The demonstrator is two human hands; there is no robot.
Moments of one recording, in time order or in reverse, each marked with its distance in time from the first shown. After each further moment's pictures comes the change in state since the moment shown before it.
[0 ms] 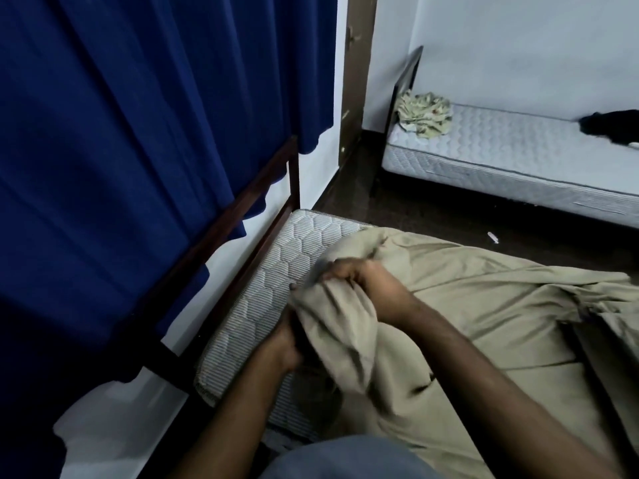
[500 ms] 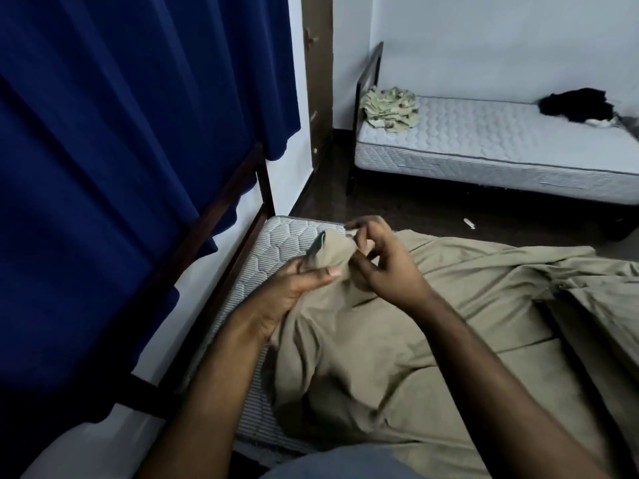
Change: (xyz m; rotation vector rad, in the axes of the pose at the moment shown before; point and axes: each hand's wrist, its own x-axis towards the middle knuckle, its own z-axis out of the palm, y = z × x) left_hand 0.027 0.079 0.008 -0.407 -0.923 -0.185; right_hand -0.031 0.024 -0.059 0.008 0.471 0.209
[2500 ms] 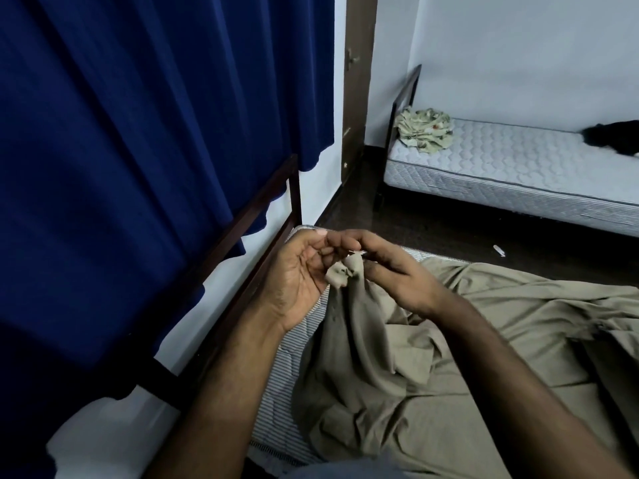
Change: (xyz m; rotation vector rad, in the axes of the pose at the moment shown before) left_hand -0.023 0.040 0.007 -0.232 0.076 0.289; right_hand 0.016 -0.044 0.006 0.241 -0.433 -0.130
